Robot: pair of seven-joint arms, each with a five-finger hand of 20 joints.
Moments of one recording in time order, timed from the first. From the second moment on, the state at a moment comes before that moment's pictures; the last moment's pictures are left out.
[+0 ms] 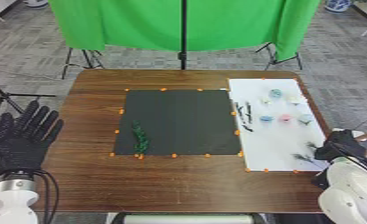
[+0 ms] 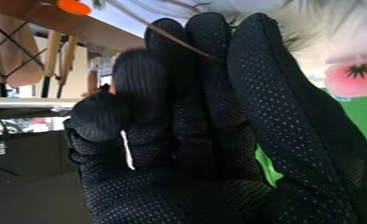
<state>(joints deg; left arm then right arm) 125.5 -68.6 -107.2 -121.3 15.5 8.8 11.9 -113.3 -55.1 94.0 -116.4 -133.1 -11.5 47.9</state>
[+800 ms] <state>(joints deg) 126.1 -68.3 -107.0 -121.6 15.5 9.2 10.9 -99.4 -58.8 78.6 -125.2 -131.8 -8.3 46.2</state>
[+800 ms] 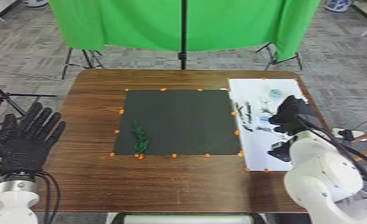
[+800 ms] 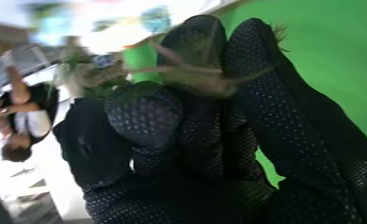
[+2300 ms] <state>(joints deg) 117.5 -61.4 -98.8 -117.7 14.1 10.6 3.0 -87.4 -95.3 55.8 -95.6 -141.2 5.1 49.5</state>
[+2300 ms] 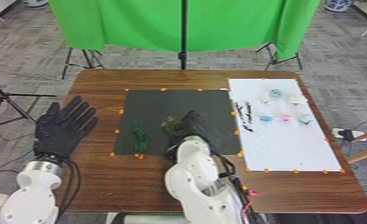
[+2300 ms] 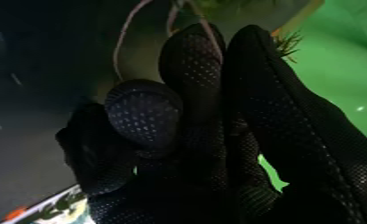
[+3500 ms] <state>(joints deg) 121.9 -64.8 -101.9 -119.4 12.5 10.1 8.1 -88.0 -84.6 51.5 -106.3 -140.2 7.2 41.6</state>
